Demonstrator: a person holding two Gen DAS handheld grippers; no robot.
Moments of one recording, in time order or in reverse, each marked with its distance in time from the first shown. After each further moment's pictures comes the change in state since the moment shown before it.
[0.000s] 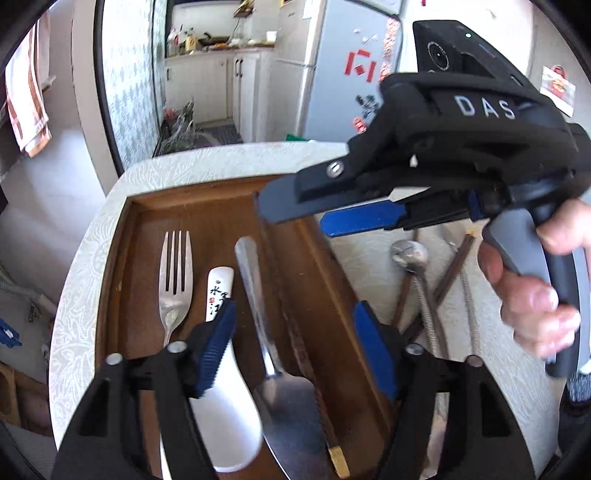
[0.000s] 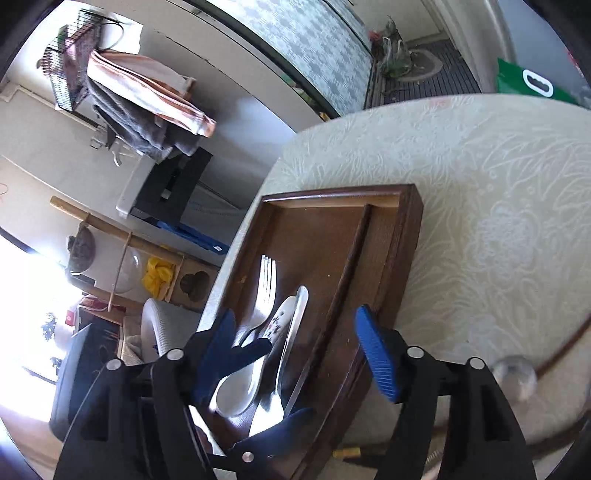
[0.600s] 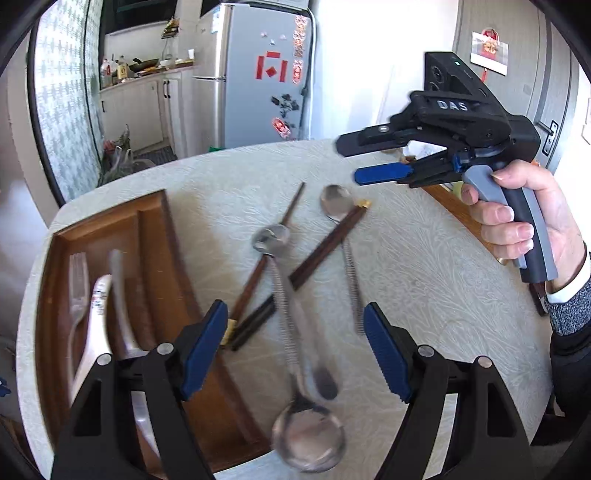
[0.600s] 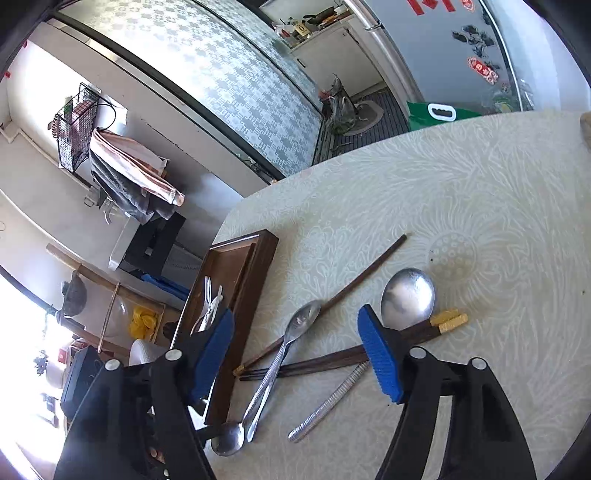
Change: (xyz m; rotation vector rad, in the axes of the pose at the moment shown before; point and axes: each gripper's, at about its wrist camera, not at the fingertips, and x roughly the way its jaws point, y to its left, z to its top) left arm -0.010 -0.098 -0.016 0.175 -0.006 -0.169; right arm -0.130 -0.098 -0.062 0.115 -0.208 -0.062
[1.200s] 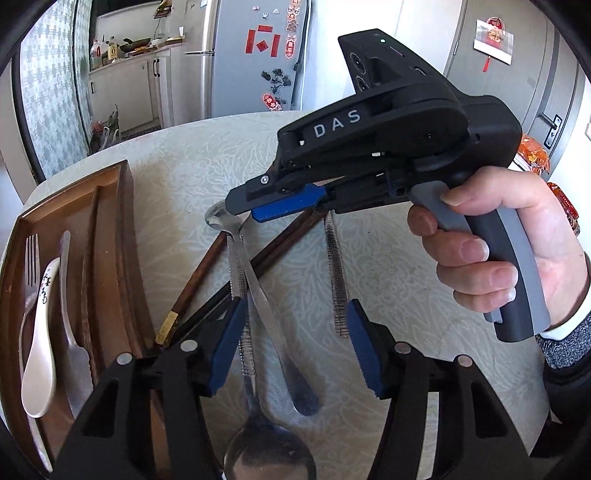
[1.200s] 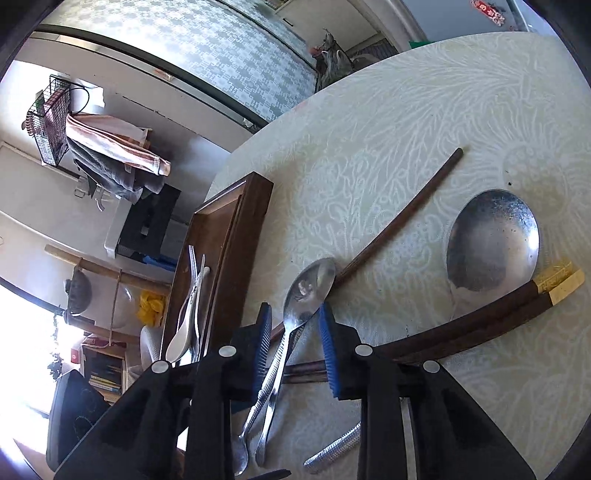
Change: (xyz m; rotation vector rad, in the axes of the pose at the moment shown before) left arm 0.047 -0.009 -0.002 -0.023 0.075 -0.027; right arm 0.078 -0.001 -0.014 0.090 0.135 0.018
